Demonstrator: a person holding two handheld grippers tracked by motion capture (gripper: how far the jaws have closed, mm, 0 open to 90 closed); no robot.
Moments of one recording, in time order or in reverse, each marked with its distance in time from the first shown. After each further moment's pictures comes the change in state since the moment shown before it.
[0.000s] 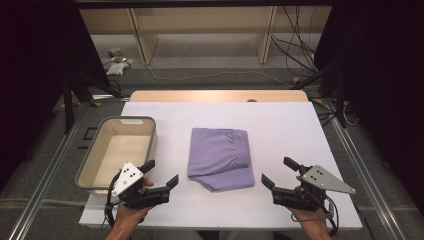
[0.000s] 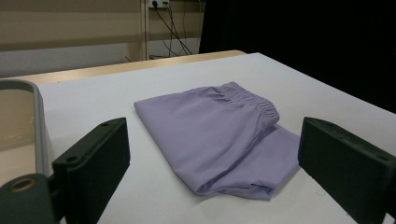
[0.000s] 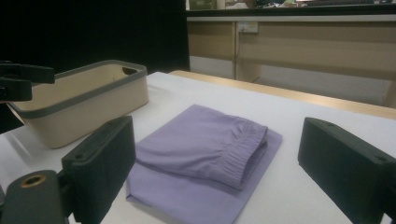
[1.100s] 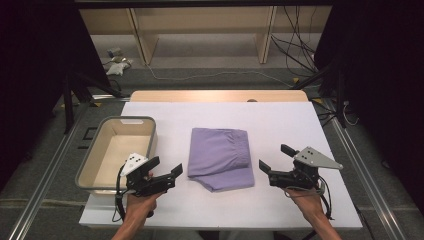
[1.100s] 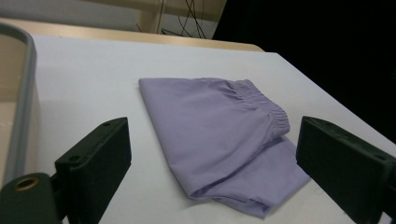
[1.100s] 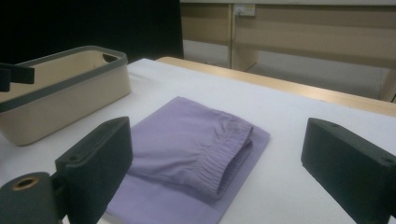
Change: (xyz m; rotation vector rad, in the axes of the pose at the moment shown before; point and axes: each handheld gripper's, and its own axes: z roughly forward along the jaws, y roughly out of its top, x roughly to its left) left arm 0.007 0.007 0.030 0.087 0.041 -0.239; right arm -0.029 0.009 0.038 0.075 -0.009 -0.007
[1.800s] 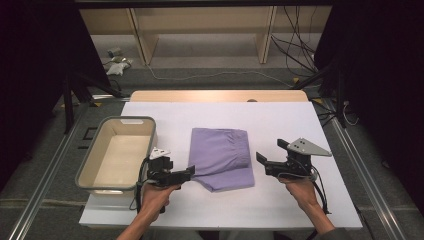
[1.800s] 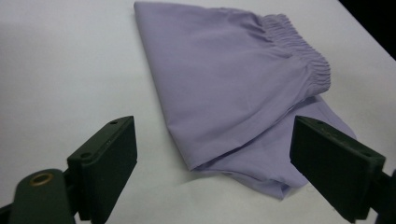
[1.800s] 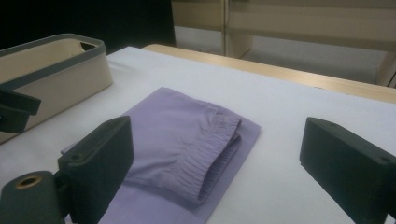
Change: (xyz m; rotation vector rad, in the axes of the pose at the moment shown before) left arm -0.003 -0.006 0.057 0.286 0.092 -0.053; right arm -0.017 -0.002 0.030 0.055 -0.026 0.018
